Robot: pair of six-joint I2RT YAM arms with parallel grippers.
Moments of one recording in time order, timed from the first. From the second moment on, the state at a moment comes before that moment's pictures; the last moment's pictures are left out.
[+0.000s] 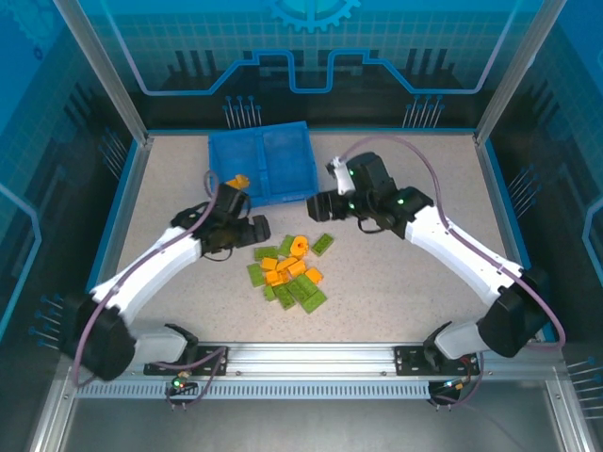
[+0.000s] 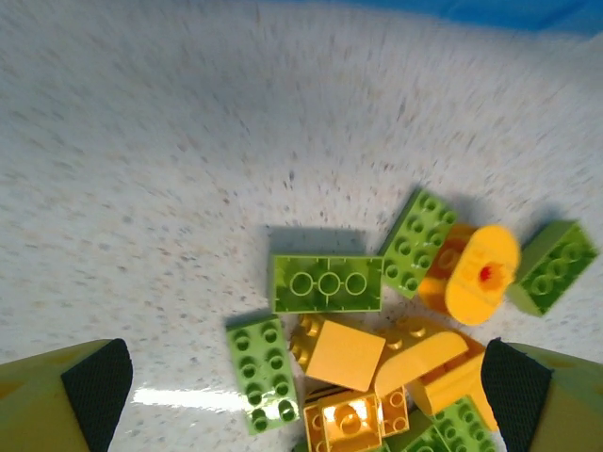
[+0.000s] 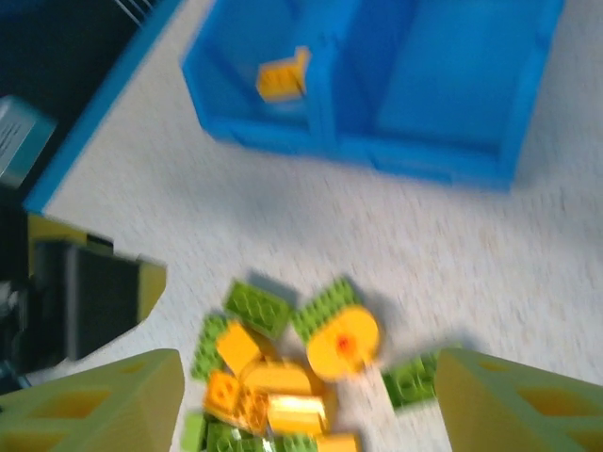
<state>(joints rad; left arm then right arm) -0.43 1.33 0.99 -0.77 -0.06 -0.72 0.61 1.41 1.24 -0.58 -0.19 0.35</state>
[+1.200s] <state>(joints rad) -0.48 1.77 1.07 -0.73 -0.07 -0.75 0.59 1.30 1.07 -0.68 -0.24 0.43</state>
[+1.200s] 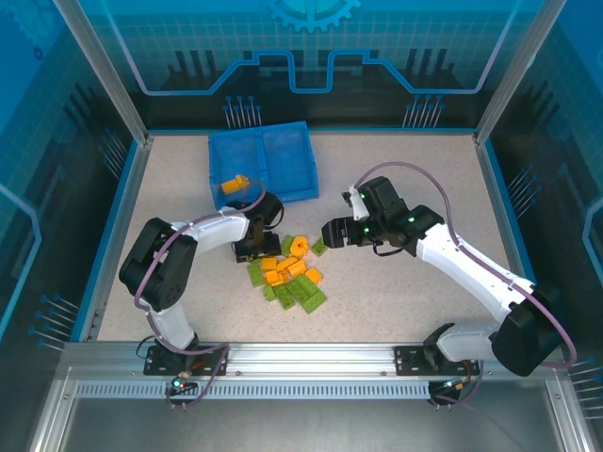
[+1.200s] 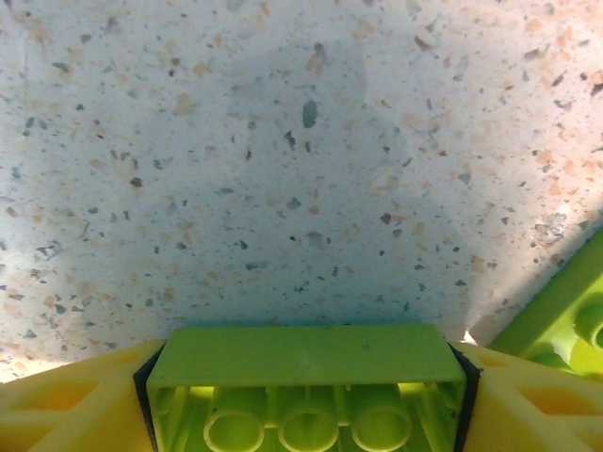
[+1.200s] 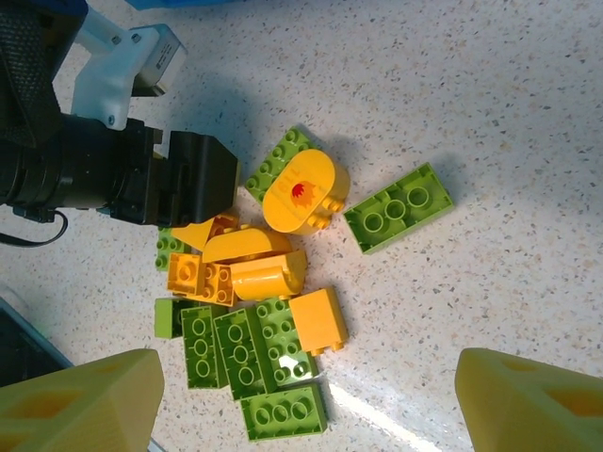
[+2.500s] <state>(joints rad) -0.39 2.45 2.35 -0.95 -0.18 -0.58 0.62 1.14 1.05 -0.71 -0.16 0.47</state>
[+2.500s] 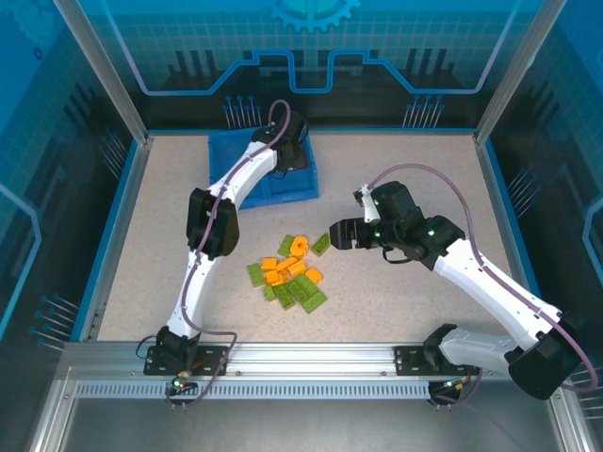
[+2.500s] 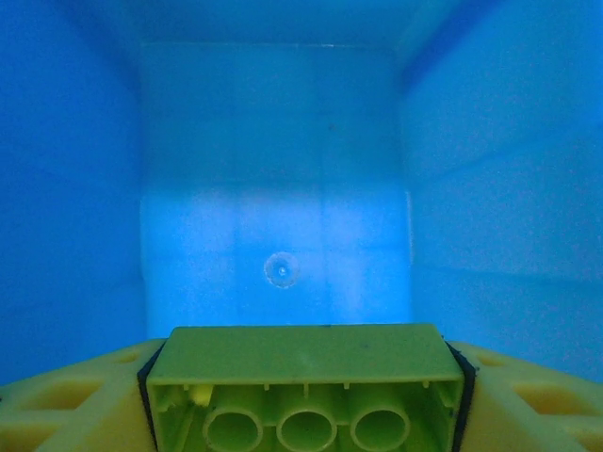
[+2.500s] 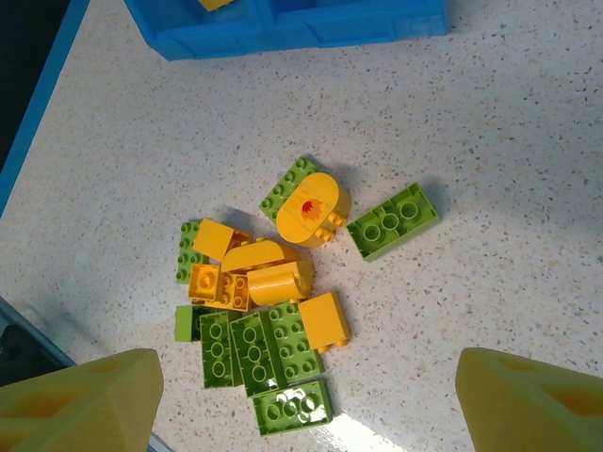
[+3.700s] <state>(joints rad) -0.62 0.86 0.97 -0.62 0.05 0.04 0.64 1.77 1.23 -0.67 -0.06 0.81</state>
